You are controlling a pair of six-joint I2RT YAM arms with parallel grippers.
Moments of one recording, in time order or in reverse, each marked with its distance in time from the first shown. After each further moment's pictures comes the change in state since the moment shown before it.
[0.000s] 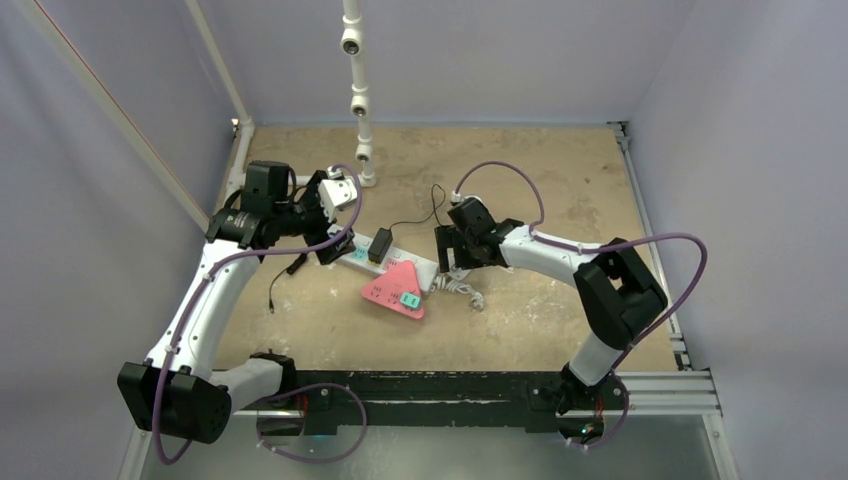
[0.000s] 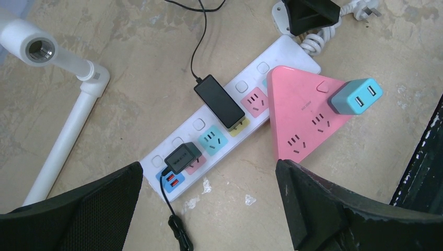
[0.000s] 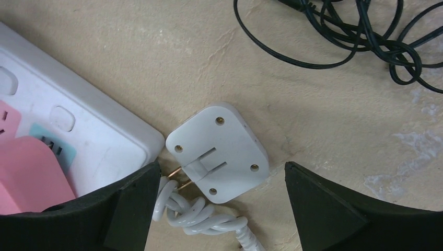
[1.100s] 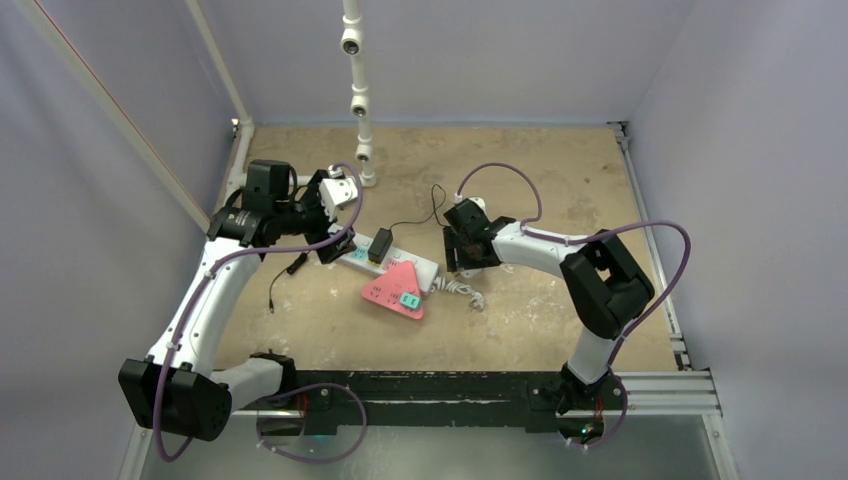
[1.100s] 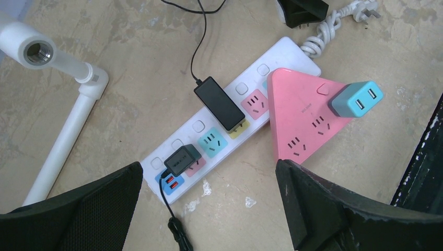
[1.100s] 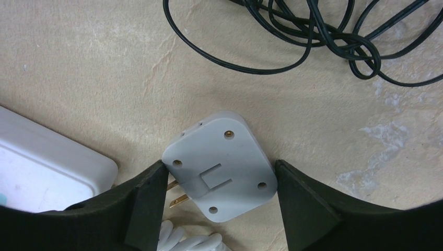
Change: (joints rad) left arm 0.000 0.013 0.002 0.009 0.008 0.000; right arm -0.003 0.080 0.036 -0.053 0.116 0.020
